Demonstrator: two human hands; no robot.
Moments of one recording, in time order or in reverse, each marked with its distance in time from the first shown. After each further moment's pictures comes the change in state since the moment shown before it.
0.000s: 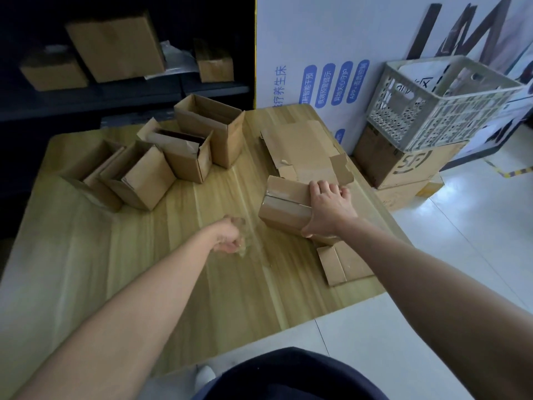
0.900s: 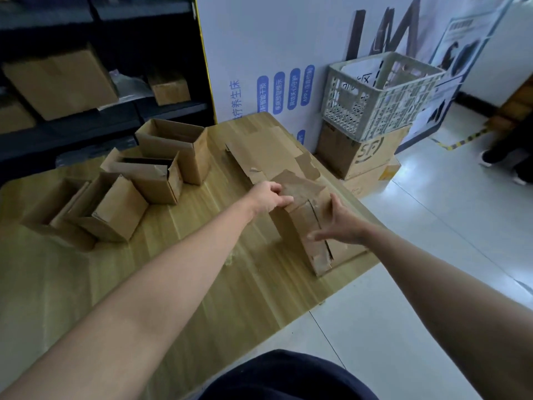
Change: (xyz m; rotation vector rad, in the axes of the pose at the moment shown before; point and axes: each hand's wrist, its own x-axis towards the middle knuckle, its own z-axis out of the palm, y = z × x) left_hand -0.059 0.117 0.057 0.131 -0.119 0.591; right_hand -0.059 0.058 0.011 0.748 -0.158 0.341
